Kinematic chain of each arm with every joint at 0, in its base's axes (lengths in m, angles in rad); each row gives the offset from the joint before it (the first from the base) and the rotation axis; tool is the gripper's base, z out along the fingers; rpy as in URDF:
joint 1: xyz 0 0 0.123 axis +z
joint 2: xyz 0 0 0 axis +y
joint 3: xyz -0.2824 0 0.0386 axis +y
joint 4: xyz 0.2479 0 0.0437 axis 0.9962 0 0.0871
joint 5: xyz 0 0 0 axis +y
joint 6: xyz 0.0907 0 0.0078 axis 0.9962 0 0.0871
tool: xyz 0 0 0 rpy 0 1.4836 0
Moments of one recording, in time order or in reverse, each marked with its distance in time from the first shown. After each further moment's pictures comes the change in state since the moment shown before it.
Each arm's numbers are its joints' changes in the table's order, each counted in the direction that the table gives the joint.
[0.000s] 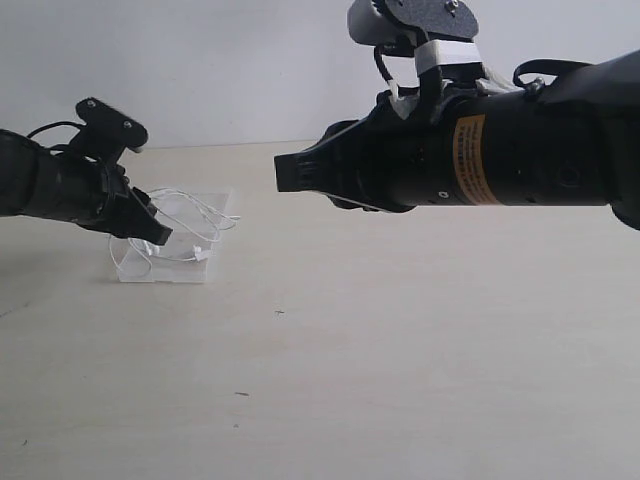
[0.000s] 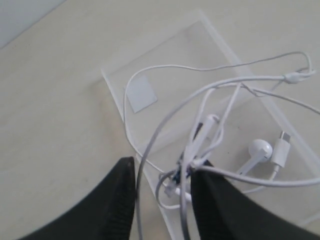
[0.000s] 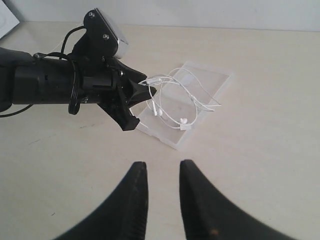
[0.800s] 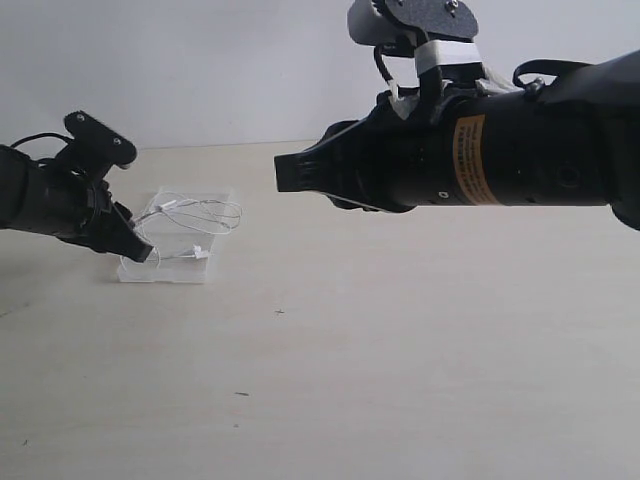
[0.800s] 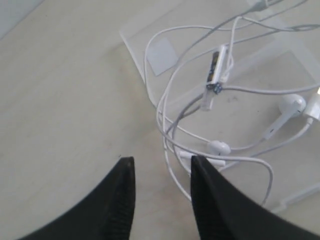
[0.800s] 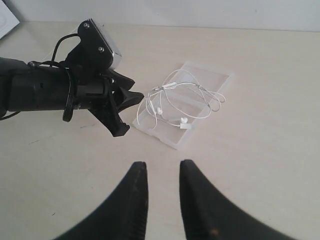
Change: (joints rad) left arm 0.010 -0.016 0.054 0.000 -0.080 0.050; right arm 0.000 0.000 0.000 0.000 0.000 0.000
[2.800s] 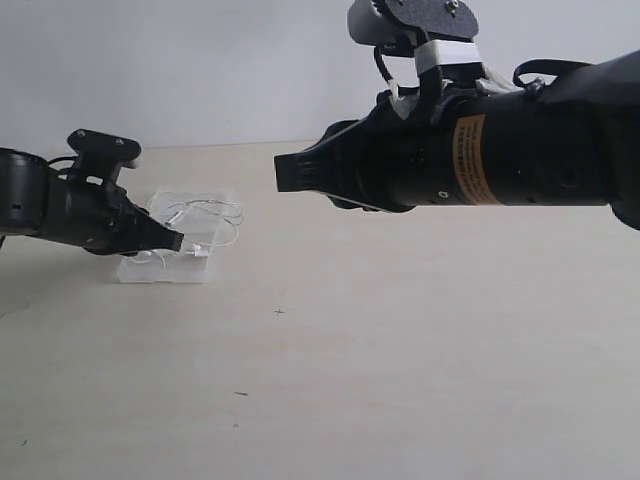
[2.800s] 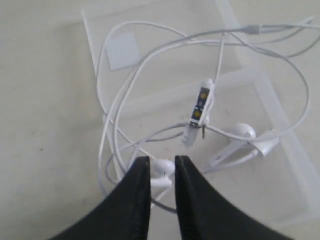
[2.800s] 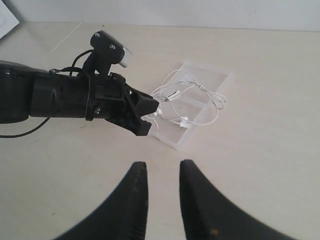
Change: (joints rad) left arm -0.006 0.082 -0.039 -0.192 0.108 -0.138; right arm 0.000 0.000 0.000 0.000 0.000 0.000
